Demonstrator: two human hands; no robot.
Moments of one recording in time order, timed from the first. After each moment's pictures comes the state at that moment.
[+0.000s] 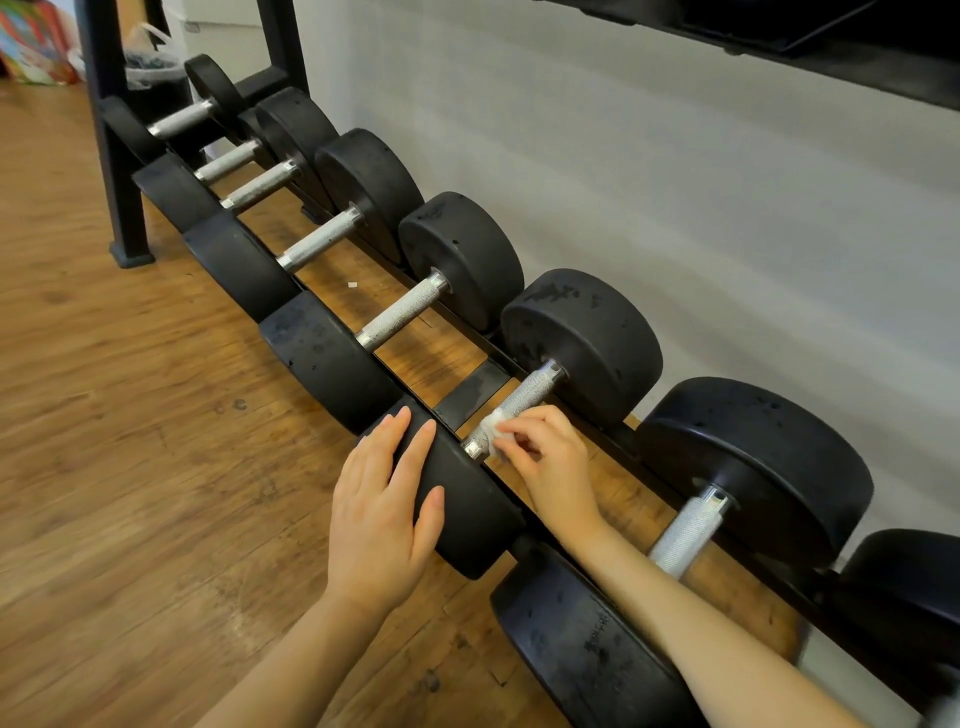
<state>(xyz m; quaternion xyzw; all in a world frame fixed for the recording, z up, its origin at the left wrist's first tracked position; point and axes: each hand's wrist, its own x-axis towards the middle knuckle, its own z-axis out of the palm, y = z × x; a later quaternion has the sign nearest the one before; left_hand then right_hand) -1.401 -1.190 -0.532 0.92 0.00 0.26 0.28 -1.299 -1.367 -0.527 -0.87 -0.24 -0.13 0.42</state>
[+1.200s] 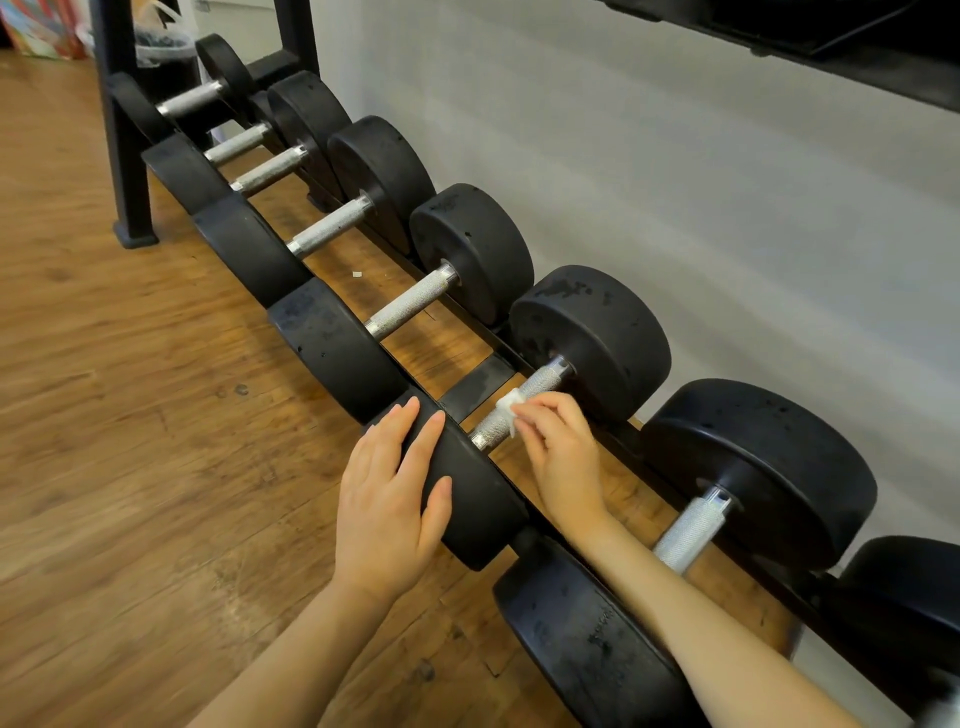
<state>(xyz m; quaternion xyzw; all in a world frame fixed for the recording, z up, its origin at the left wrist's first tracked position) -1.399 -1.192 -0.532 0.91 0.00 0.29 0.29 -1.291 -1.370 -0.531 -0.88 -0.26 -0.22 0.34</state>
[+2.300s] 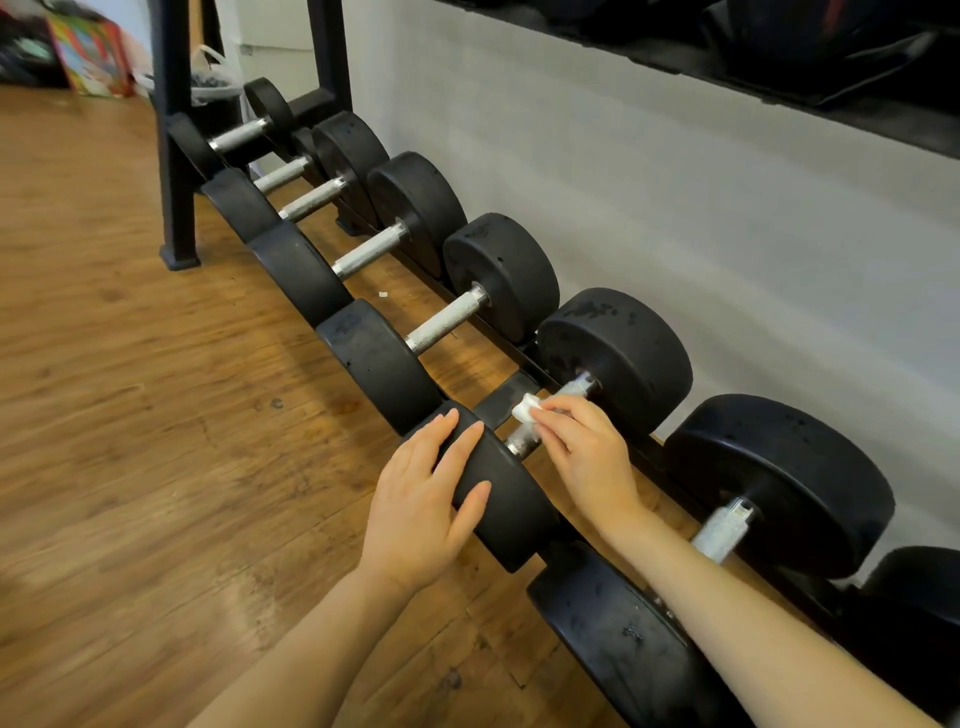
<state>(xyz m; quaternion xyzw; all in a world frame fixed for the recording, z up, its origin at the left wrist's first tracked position) -1.403 -1.174 -0.521 0.94 -0.03 0.22 0.28 -1.300 -1.362 -0.497 -0.88 -0.32 -0.24 0.25</state>
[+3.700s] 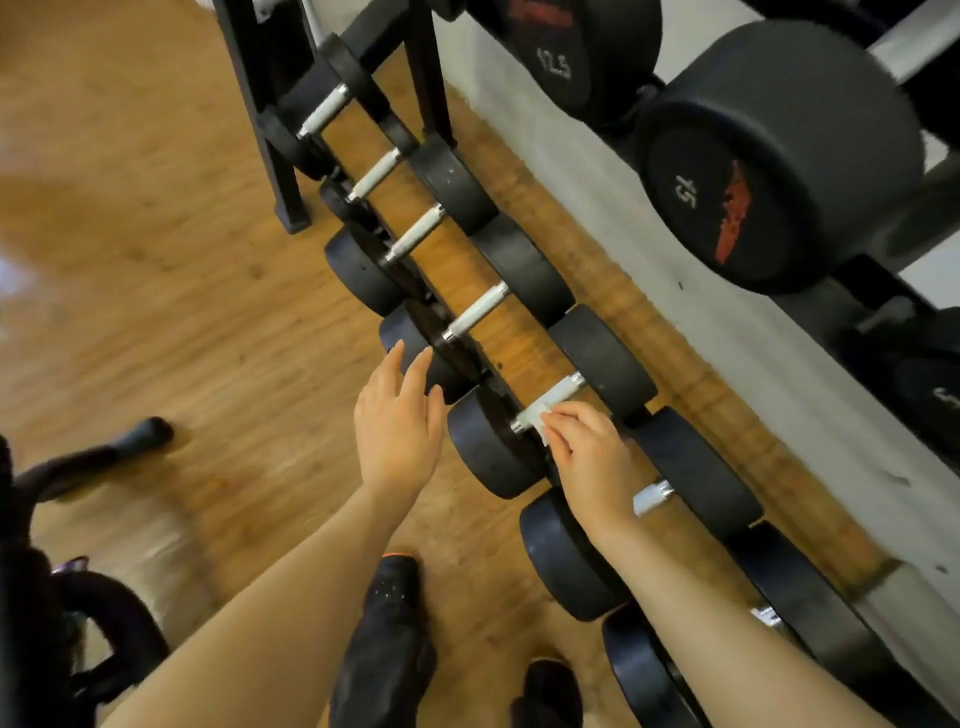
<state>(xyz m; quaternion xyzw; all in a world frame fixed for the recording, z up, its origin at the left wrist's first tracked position) -1.270 -0.990 -0.262 0.94 0.21 0.09 0.25 -1.229 -1.197 -0.292 -0.93 -0.14 0.02 0.34</state>
